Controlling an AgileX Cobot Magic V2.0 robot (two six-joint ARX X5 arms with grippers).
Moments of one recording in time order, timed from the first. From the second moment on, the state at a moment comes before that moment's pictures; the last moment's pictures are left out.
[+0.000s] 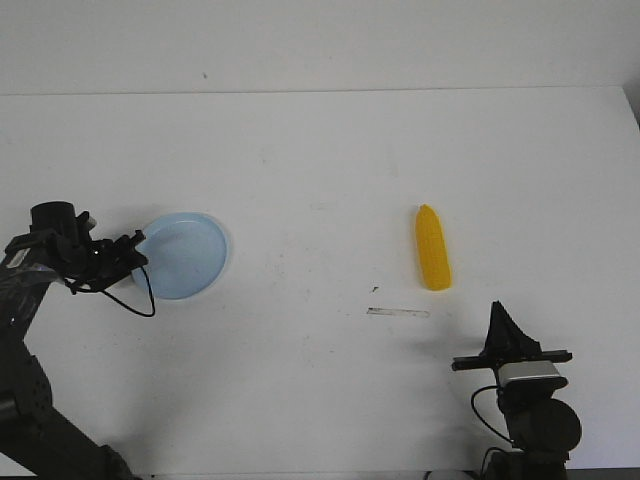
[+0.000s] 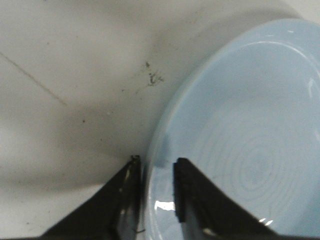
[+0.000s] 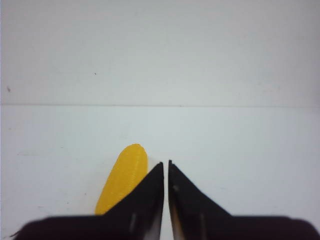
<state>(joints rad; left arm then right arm) 0.28 1.76 1.23 -0.57 0.44 -0.25 -0.01 0.00 0.01 0.06 -0.08 0.03</state>
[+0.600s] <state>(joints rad) 0.20 1.67 1.23 -0.58 0.48 -0.25 -0.01 0.00 0.01 0.06 -0.08 0.03</state>
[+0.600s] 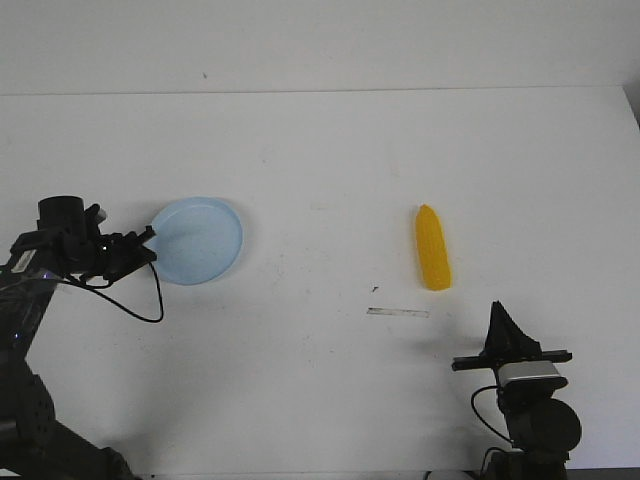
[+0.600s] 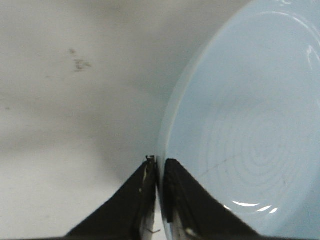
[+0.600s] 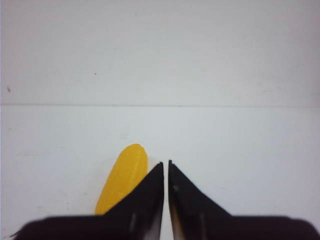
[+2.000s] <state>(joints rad) -0.33 1.74 1.24 -0.45 0.42 -0.44 -0.01 0.00 0.01 0.06 -0.08 0.03</state>
